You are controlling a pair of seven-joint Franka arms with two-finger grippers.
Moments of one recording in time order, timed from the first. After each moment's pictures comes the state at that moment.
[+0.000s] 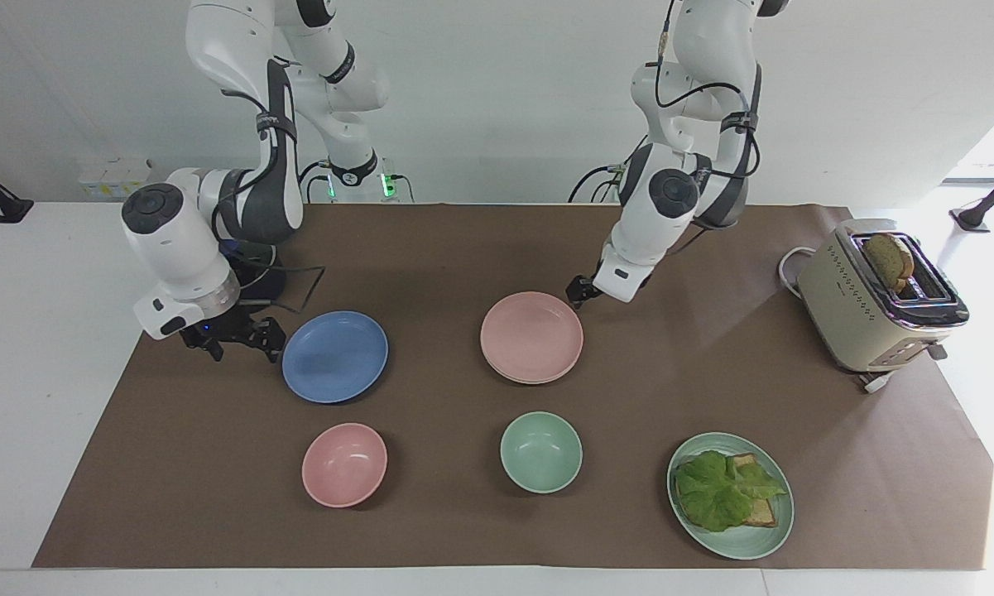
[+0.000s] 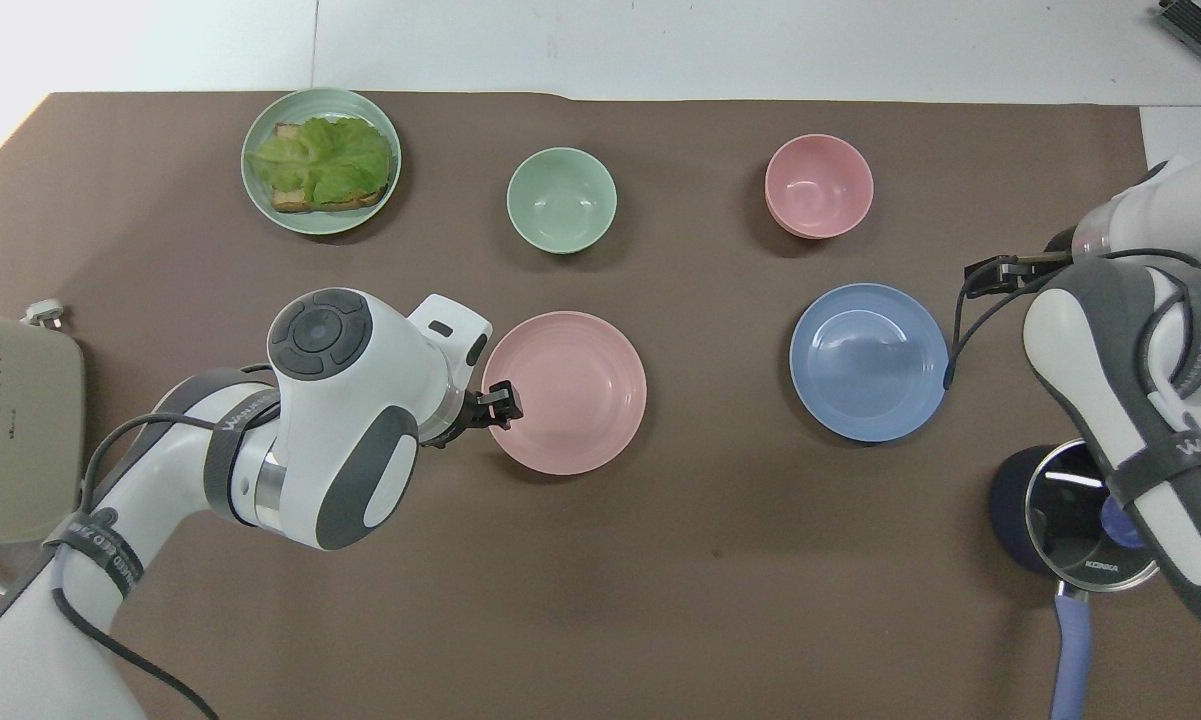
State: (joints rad) left arm -0.32 0.14 -0.09 -2.02 -0.16 2.05 -0.53; right arm -0.01 0.27 -0.09 -1.84 -0.02 2.16 -0.05
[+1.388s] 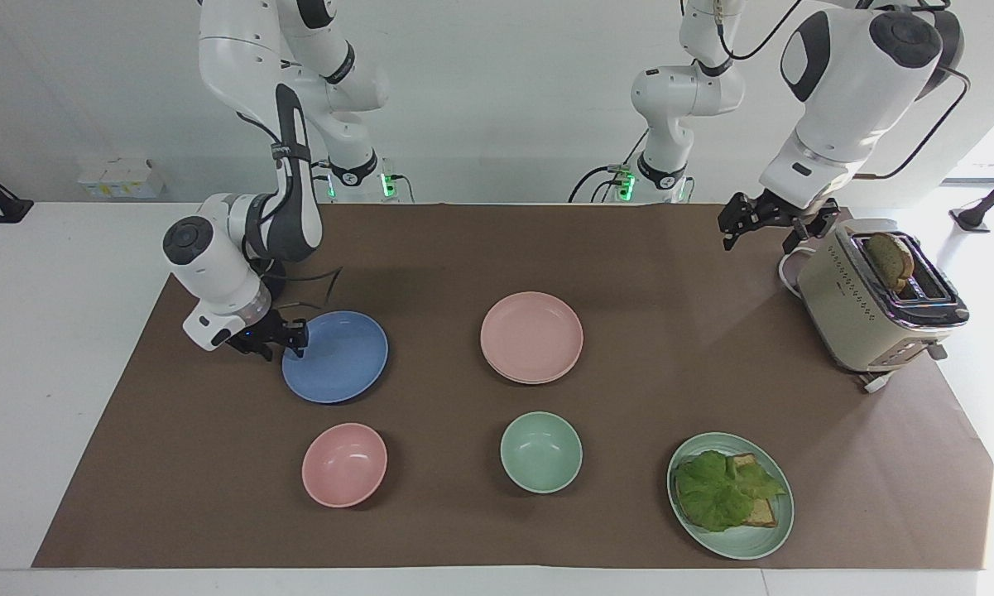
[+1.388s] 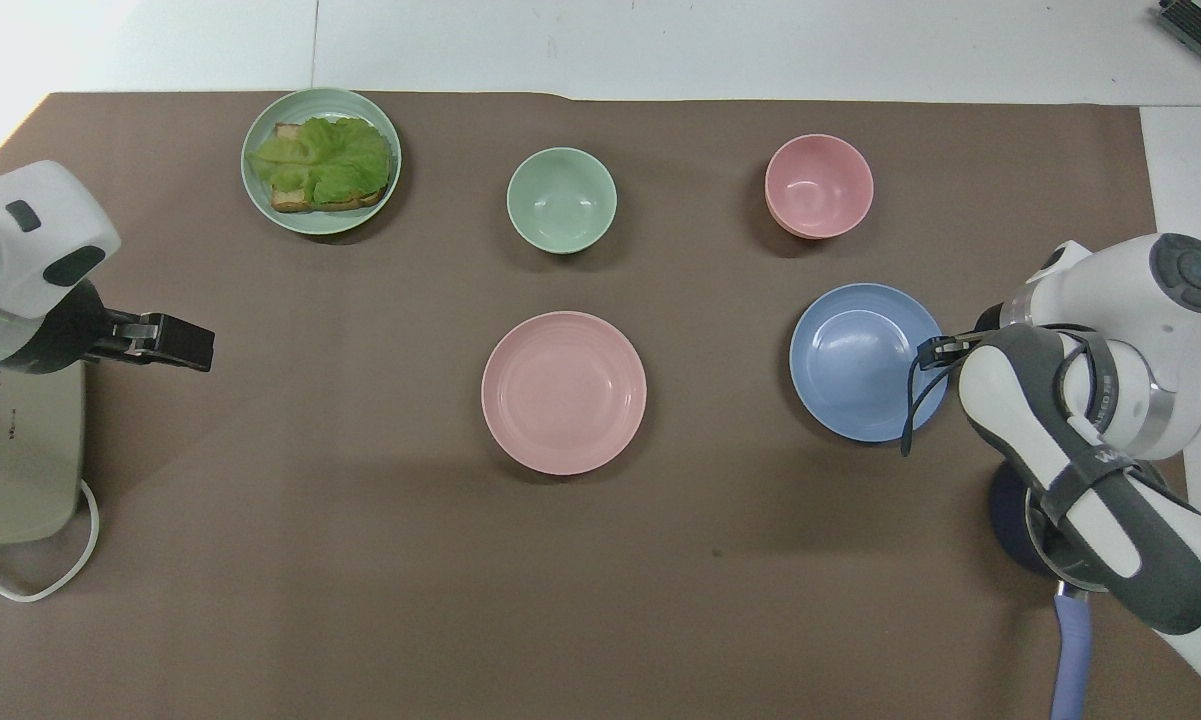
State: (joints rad) left arm -0.04 -0.07 -0.13 -1.69 -0.01 1.62 0.00; right arm 0.00 0.29 -0.09 -2.03 0.11 2.26 -0.23
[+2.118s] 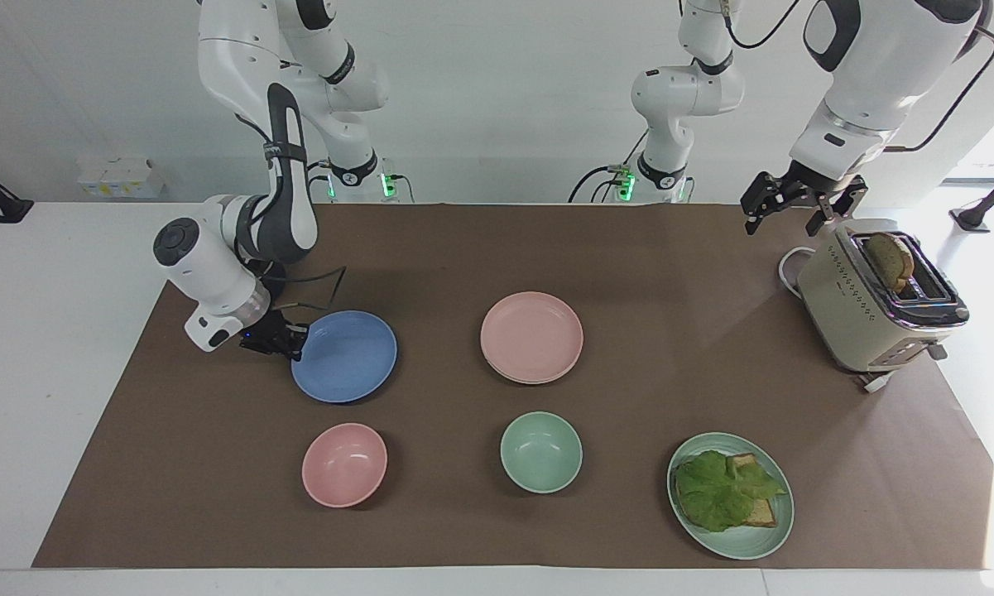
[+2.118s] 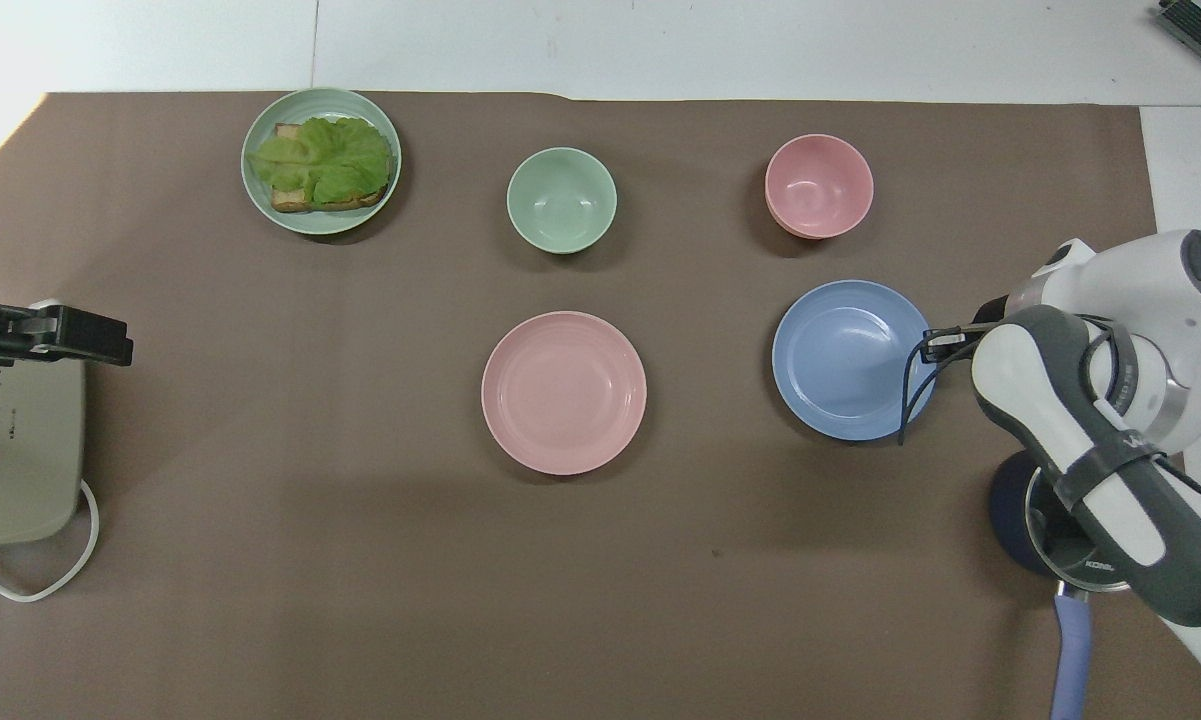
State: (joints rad) left arm 0.04 -0.07 -0.08 -1.69 -0.01 1.62 0.00; right arm 0.00 0.25 -0.08 -1.99 0.23 2.20 -0.27
